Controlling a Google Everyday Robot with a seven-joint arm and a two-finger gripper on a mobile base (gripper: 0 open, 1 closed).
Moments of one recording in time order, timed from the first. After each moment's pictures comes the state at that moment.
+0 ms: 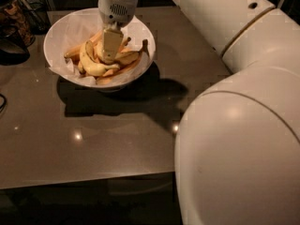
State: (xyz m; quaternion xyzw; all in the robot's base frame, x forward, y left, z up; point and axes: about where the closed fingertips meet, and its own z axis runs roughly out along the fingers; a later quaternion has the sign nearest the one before) arm 0.617 0.096 0.939 -0.74 0.65 0.10 0.14
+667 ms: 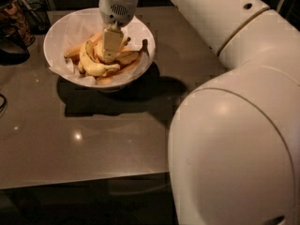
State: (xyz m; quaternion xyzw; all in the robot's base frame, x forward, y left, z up) arm 0.624 0.097 0.936 -0.74 0.65 0.10 0.14
